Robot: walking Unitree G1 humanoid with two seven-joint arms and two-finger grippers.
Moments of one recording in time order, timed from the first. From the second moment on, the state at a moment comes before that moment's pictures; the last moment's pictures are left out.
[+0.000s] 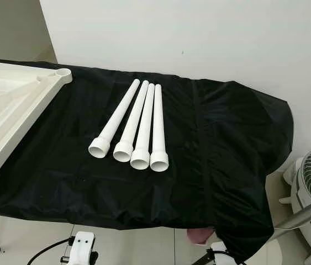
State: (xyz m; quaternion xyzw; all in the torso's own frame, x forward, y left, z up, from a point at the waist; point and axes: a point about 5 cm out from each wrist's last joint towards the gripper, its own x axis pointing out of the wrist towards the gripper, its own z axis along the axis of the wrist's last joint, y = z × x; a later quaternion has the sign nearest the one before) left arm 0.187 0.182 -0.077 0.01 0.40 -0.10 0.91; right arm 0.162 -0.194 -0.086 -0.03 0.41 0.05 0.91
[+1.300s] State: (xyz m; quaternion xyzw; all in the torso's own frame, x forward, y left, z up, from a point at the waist) left arm 0.183 0.188 -0.079 -0.02 0.41 -0.06 0.91; right arm 0.176 -0.187 -0.081 -0.05 0.39 0.05 0.92
